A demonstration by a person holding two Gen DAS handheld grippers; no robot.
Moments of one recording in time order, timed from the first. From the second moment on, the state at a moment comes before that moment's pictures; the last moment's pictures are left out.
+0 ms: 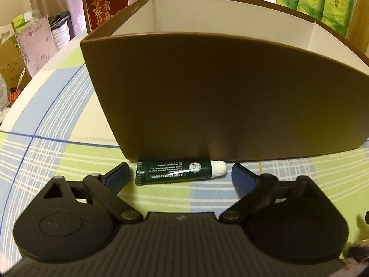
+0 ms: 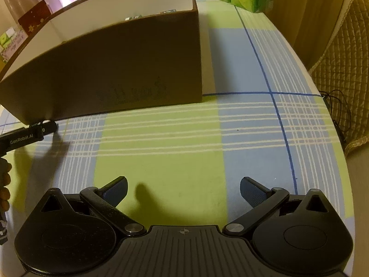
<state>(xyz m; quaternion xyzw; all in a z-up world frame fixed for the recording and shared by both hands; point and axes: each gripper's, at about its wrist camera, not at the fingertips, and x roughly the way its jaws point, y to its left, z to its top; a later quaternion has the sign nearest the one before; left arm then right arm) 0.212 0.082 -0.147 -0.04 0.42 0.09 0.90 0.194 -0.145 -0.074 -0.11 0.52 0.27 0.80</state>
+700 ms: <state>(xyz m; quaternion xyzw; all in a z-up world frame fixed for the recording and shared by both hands) 0.113 0.085 -0.137 0.00 0.44 0.02 0.90 0.170 -0.159 -0.061 -0.10 0.51 0.30 0.80</state>
